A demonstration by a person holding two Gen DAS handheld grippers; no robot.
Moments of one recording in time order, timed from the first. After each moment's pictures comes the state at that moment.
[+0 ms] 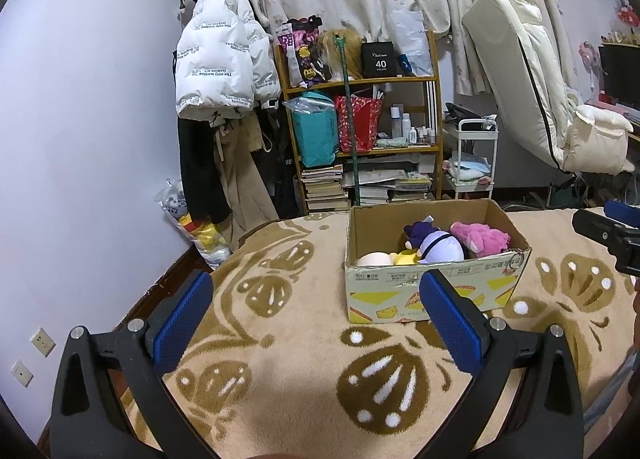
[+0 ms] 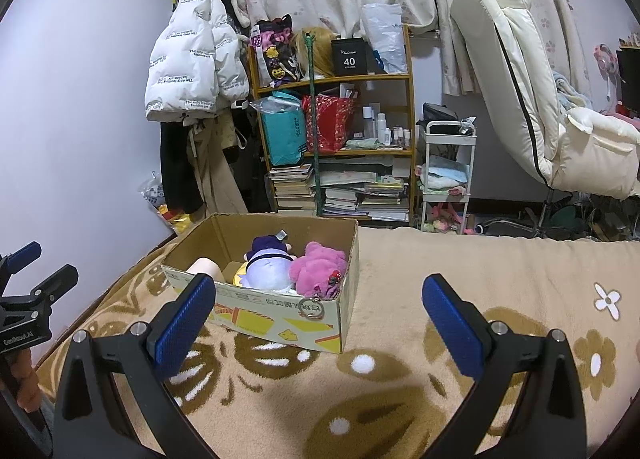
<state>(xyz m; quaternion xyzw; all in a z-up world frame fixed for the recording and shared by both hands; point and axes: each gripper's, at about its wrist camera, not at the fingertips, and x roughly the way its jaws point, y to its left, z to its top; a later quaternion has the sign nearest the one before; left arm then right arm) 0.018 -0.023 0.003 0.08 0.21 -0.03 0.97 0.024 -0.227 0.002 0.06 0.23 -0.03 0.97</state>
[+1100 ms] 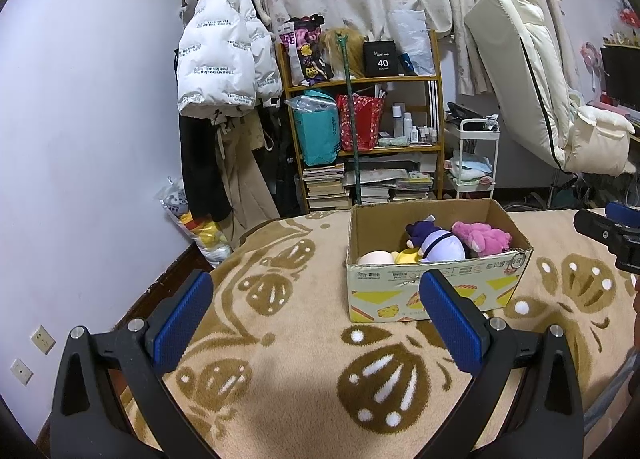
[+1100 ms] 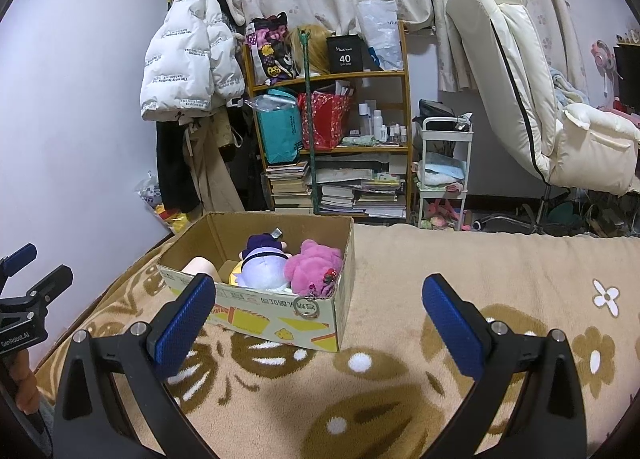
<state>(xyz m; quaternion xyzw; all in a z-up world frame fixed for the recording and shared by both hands) 0.018 -0.022 0.002 0.07 0.22 -0.03 0.97 0.023 -0.230 0.003 0.06 0.23 -0.03 0.97</state>
